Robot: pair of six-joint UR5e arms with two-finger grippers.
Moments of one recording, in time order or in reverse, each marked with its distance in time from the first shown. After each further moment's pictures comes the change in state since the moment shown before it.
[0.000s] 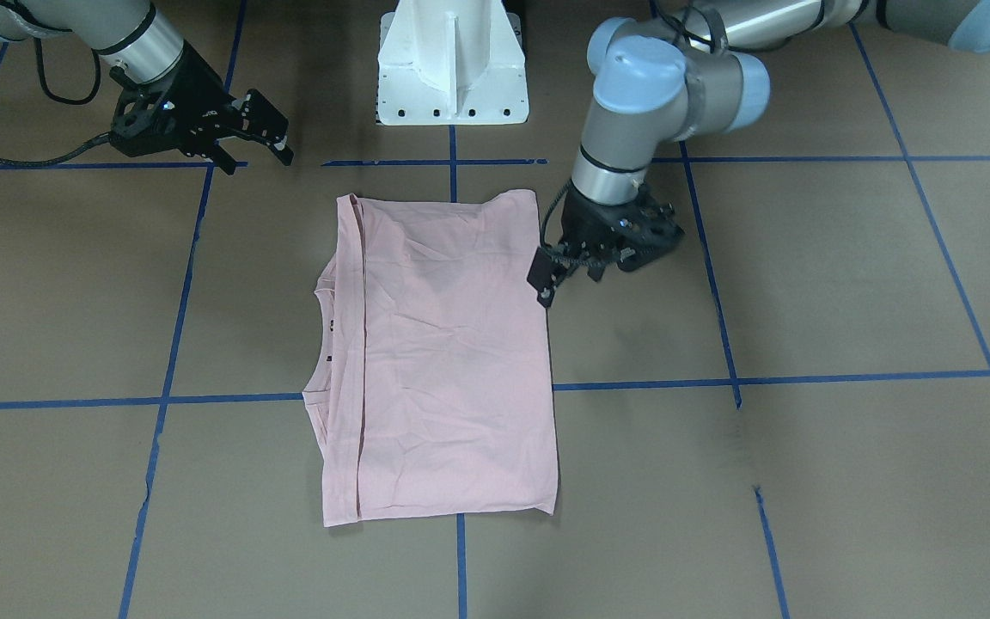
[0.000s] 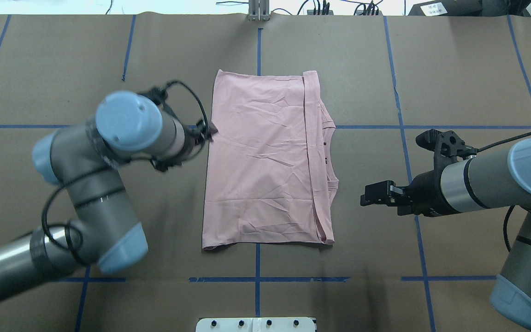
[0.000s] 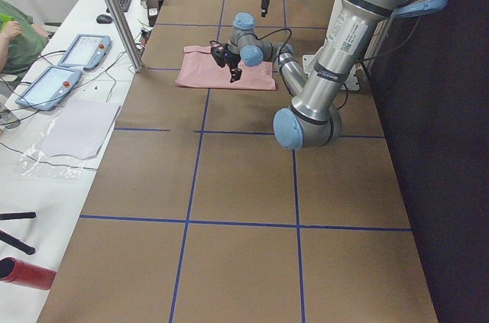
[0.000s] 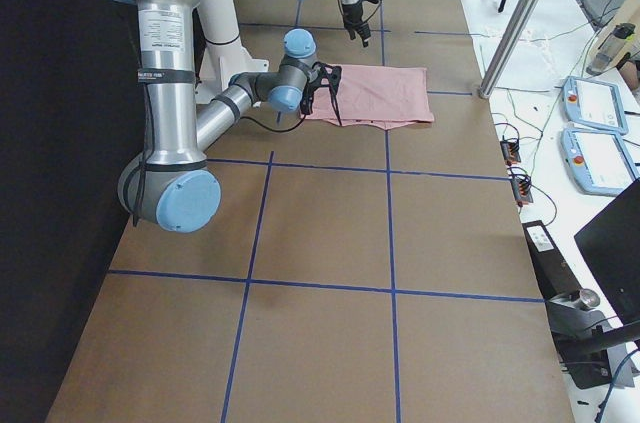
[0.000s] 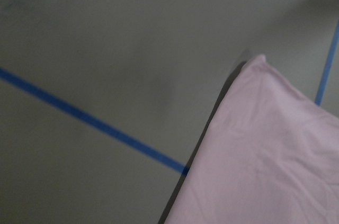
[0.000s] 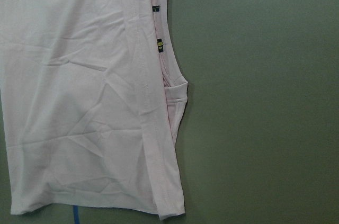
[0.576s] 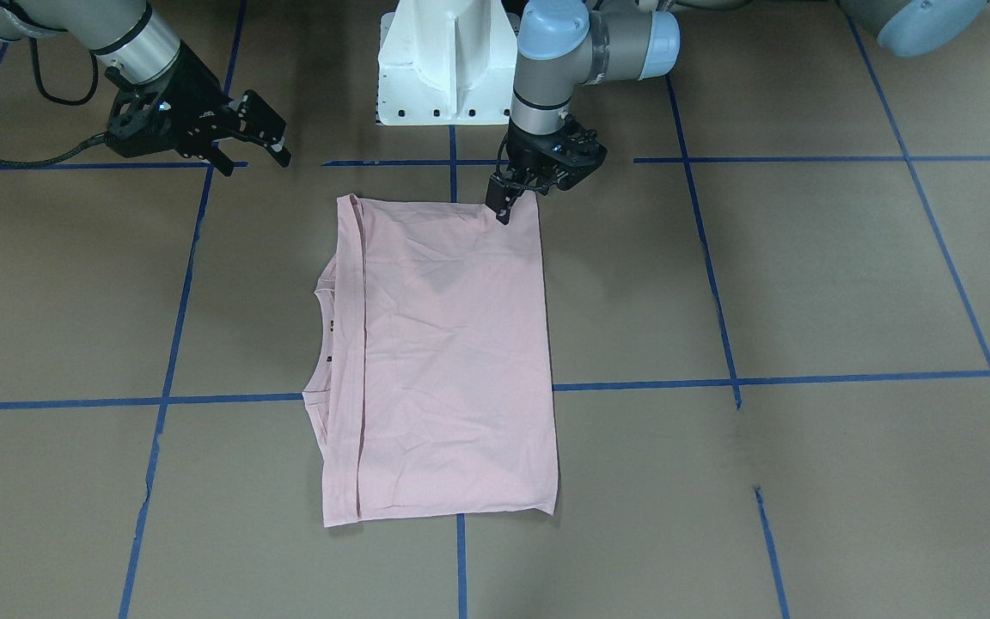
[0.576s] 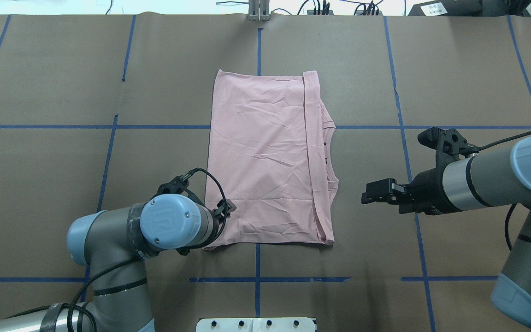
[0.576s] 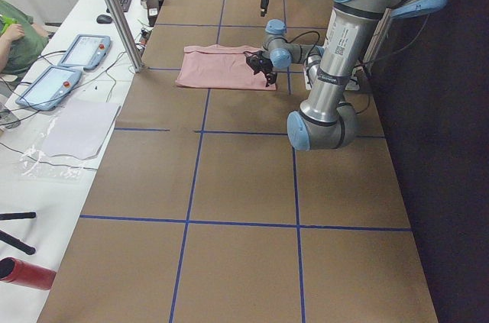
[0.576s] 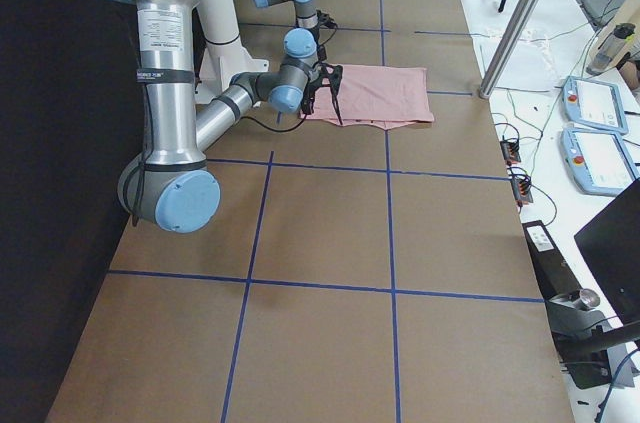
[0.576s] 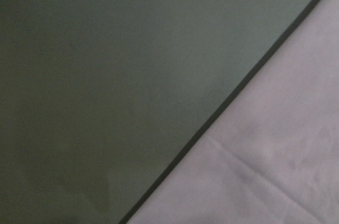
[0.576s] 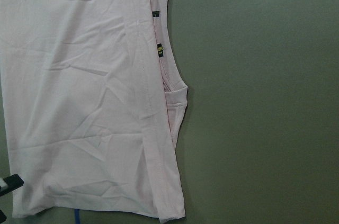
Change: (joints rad) left arm 0.239 0.028 -0.033 0.062 0.085 -0.251; right arm 0.009 0.000 0.001 0.000 0.003 0.000
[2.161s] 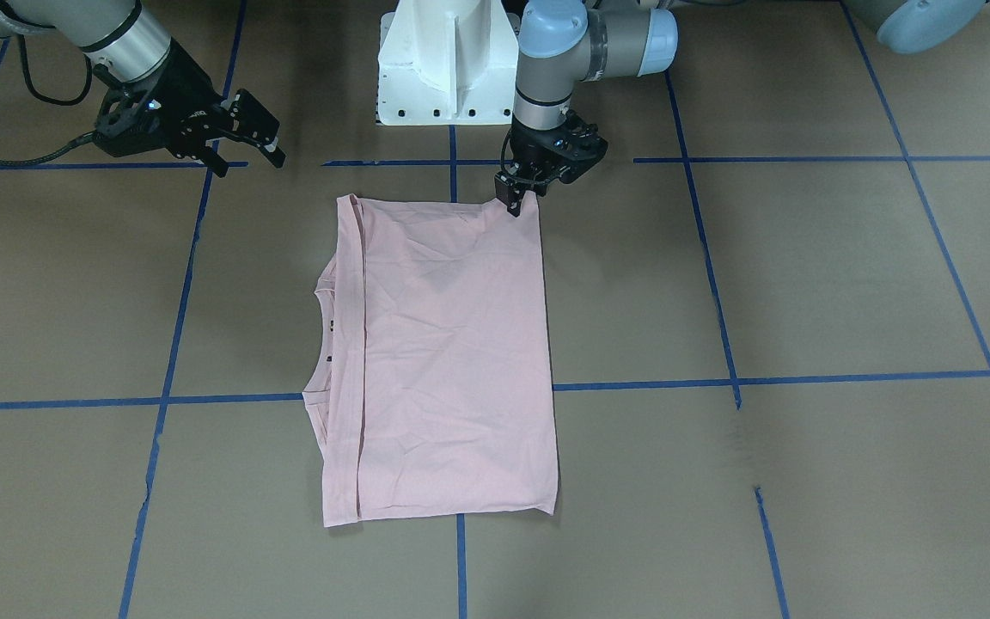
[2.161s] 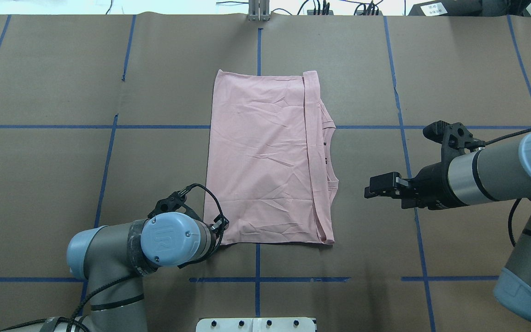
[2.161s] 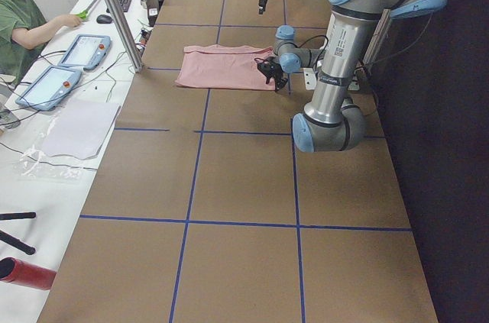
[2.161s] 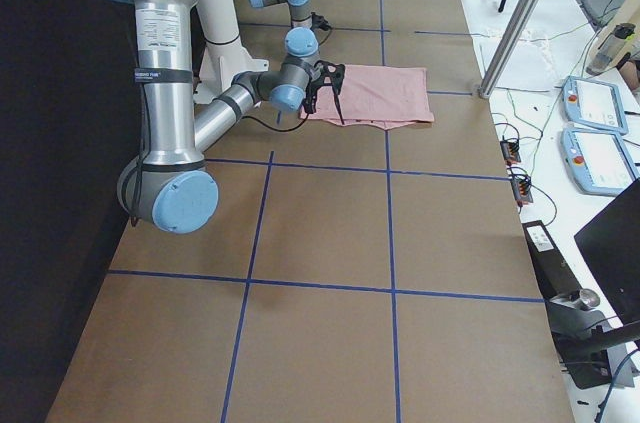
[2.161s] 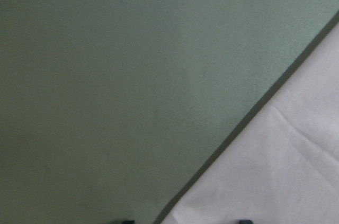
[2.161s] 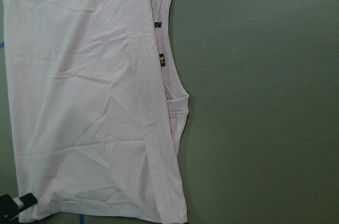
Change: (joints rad) left arm 0.028 0.024 -0.007 0.002 0.013 -0.024; right arm 0.025 -0.001 0.004 0.001 0.011 0.000
